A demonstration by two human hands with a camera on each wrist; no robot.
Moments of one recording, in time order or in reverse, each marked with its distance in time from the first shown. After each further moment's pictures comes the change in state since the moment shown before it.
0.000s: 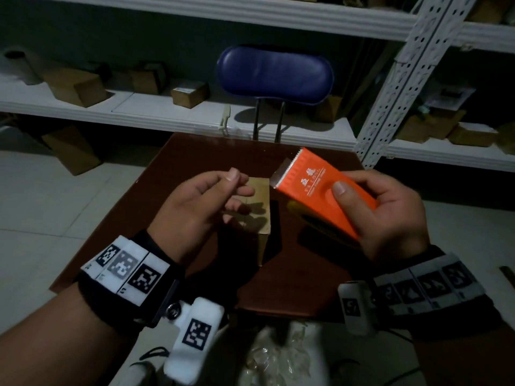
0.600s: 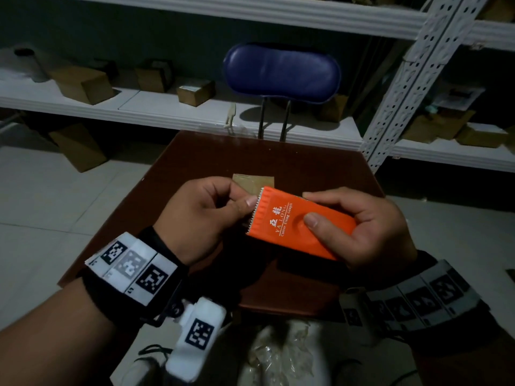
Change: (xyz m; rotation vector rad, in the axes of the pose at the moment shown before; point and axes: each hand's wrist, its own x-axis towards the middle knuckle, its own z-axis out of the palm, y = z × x) left_hand -0.007 0.001 -0.006 0.351 -0.084 0.194; right_hand -0.013 -0.001 0.016 0.116 -0.202 -0.228
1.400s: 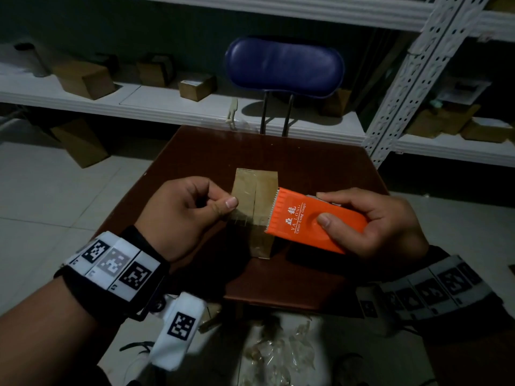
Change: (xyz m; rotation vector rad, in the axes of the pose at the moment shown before) left_hand -0.006 -0.014 -0.026 0.273 0.110 -0.035; right_hand -0.003 0.021 -0.009 -0.115 -0.036 0.025
